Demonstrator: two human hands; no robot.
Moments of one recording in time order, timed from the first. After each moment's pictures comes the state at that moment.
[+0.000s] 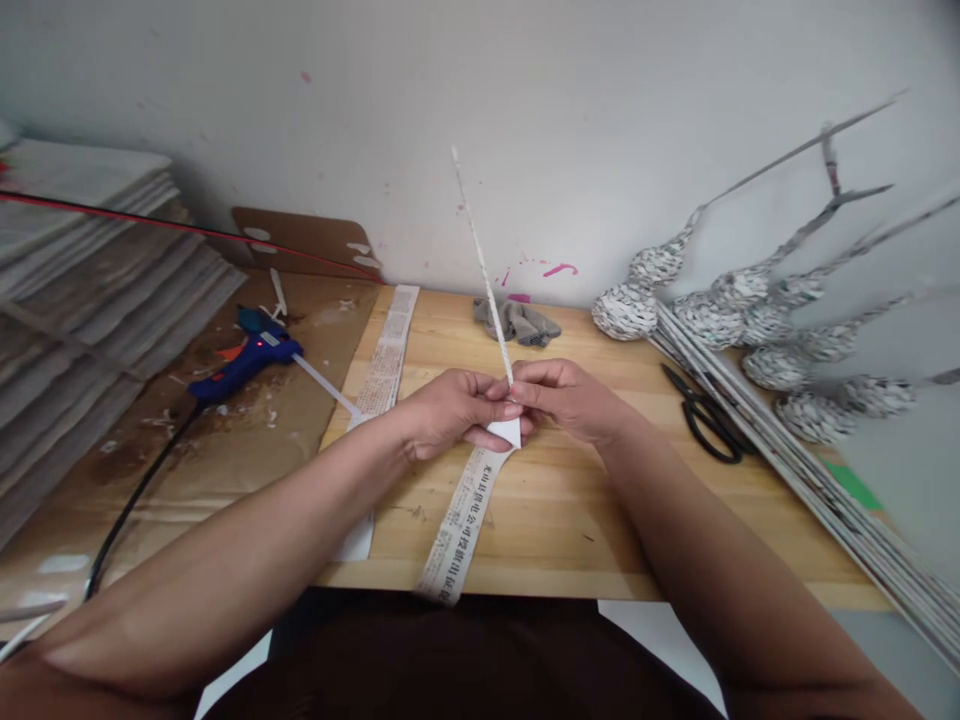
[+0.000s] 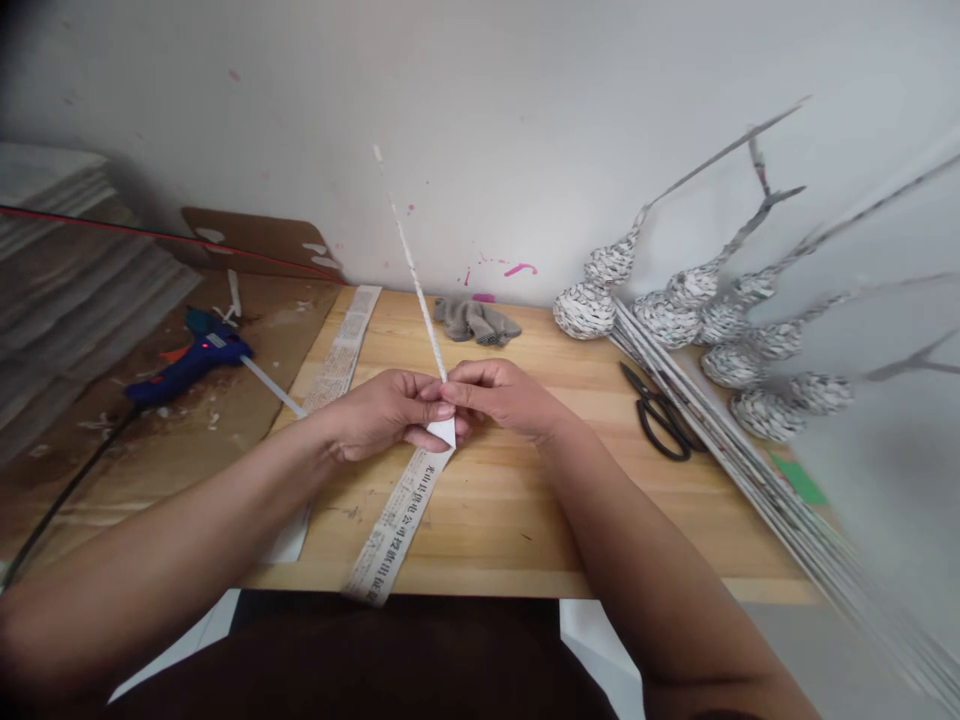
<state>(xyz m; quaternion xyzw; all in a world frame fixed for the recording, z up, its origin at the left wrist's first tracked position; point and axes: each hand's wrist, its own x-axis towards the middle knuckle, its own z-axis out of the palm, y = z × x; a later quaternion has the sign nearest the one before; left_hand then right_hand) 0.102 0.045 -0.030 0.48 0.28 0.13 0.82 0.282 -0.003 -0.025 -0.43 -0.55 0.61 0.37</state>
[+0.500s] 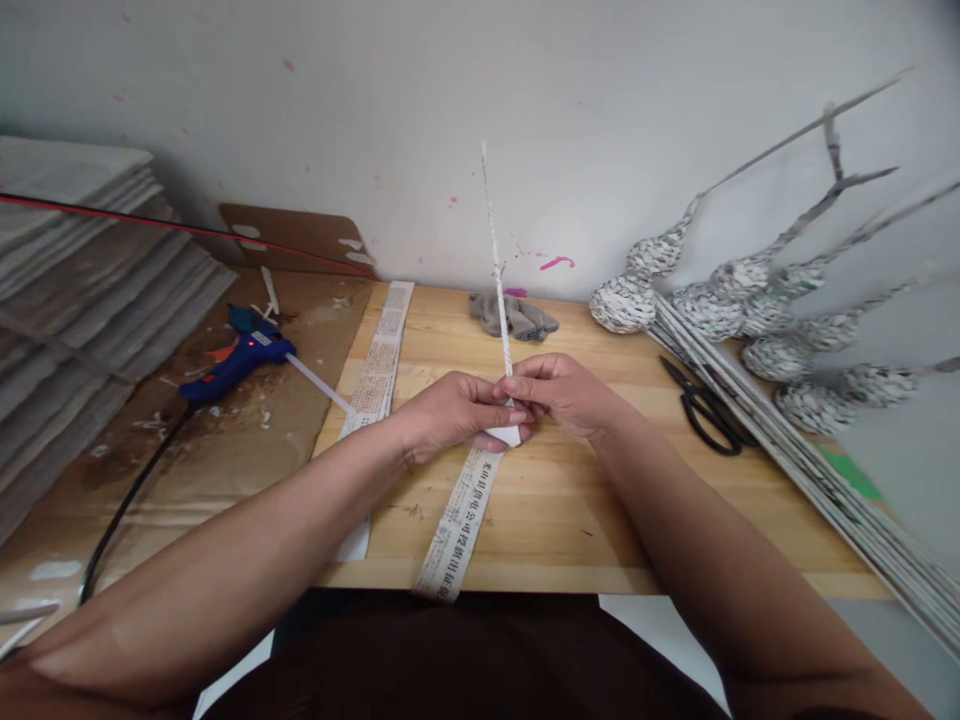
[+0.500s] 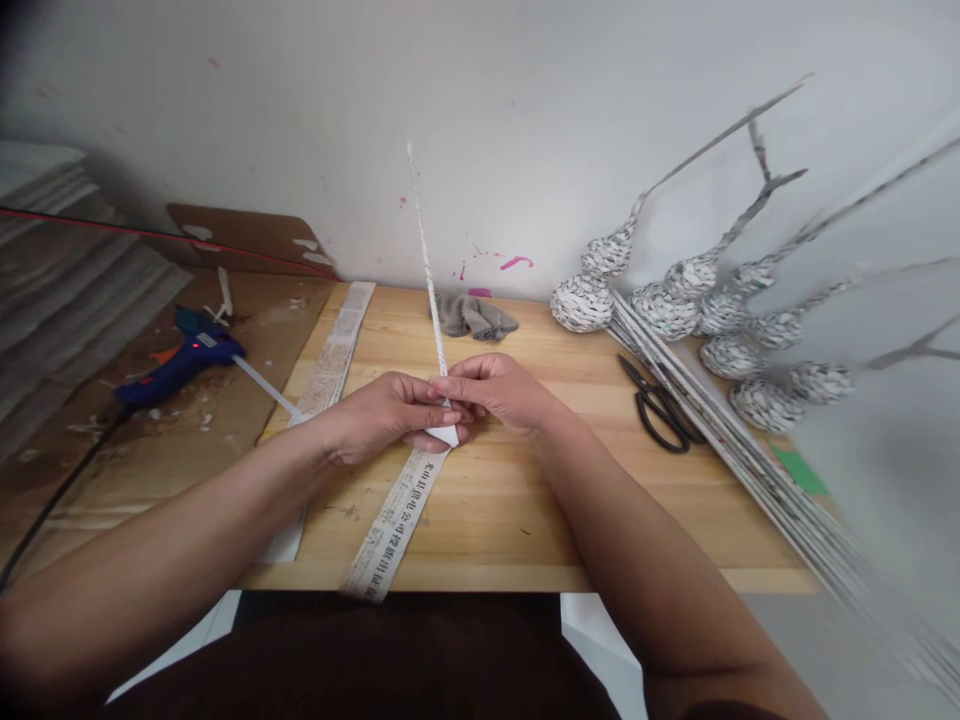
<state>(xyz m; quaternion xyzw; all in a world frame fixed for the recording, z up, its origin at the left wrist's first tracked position) 0.103 0.036 -0.032 0.55 0.28 0.12 0.78 0.286 0.002 -0.035 -0.49 -0.51 0.60 0.38</state>
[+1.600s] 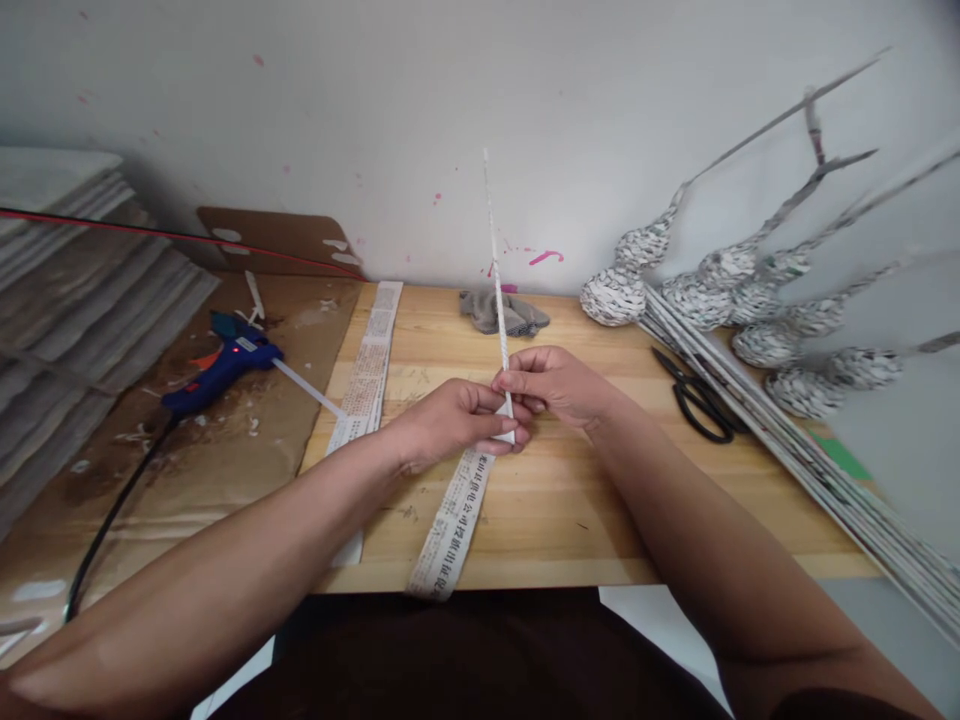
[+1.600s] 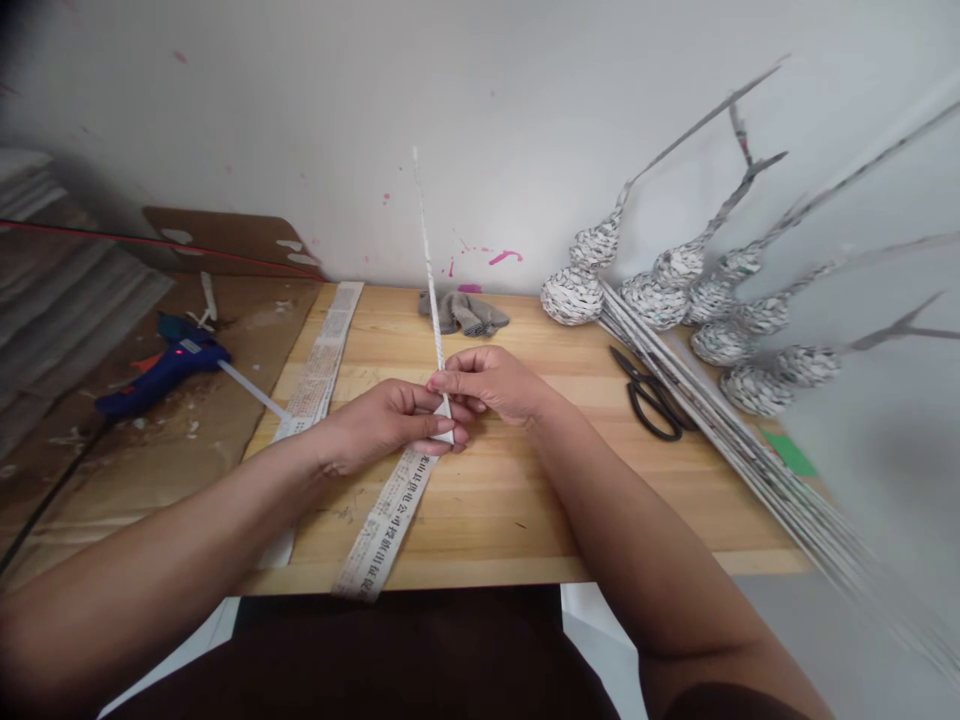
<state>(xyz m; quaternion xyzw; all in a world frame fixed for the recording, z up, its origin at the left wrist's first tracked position) 0.109 0.029 -0.033 0.53 0.25 0.11 0.80 0.291 0.003 -0.031 -0.46 -0.51 0.62 0.37</state>
